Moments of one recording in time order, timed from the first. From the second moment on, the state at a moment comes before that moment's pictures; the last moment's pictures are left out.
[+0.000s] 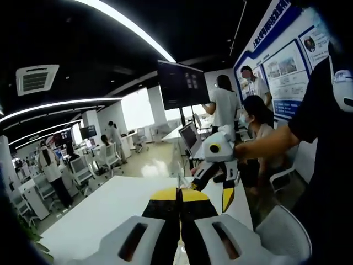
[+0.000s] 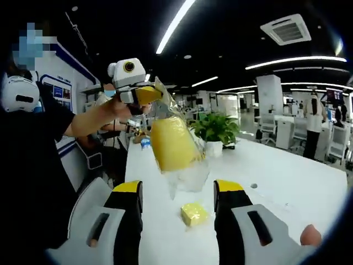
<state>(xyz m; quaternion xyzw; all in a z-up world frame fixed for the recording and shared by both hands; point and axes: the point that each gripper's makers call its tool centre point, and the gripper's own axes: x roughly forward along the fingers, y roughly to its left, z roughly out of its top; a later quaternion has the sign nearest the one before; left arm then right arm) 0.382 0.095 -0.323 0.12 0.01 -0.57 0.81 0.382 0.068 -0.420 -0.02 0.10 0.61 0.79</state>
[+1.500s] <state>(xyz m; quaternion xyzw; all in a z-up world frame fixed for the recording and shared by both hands) 0.379 0.097 -0.348 0.05 0.02 -0.57 0.82 0.373 0.122 -0.429 0.04 0.09 0.68 0.73</state>
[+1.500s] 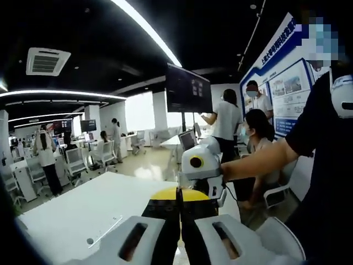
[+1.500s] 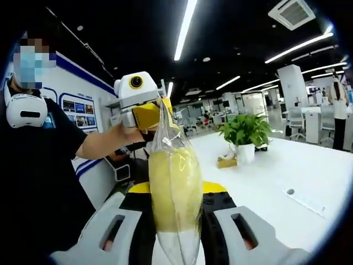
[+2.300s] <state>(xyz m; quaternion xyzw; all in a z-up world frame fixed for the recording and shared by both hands) 0.377 0.113 -0.388 0.07 0.05 -0.57 0.82 0.367 0.132 -0.471 -0.01 0.16 0.65 0.75</state>
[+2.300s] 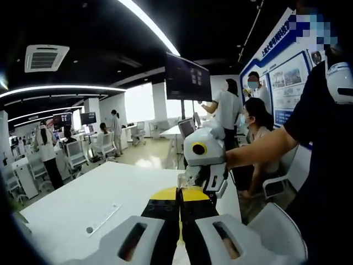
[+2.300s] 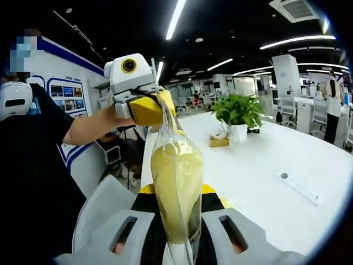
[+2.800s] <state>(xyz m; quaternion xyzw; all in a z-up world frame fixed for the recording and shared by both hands) 0.371 0.113 -0.390 0.08 0.03 -0.57 0.82 0.365 0.130 -0.473 -0.02 0.15 0.64 0.75</state>
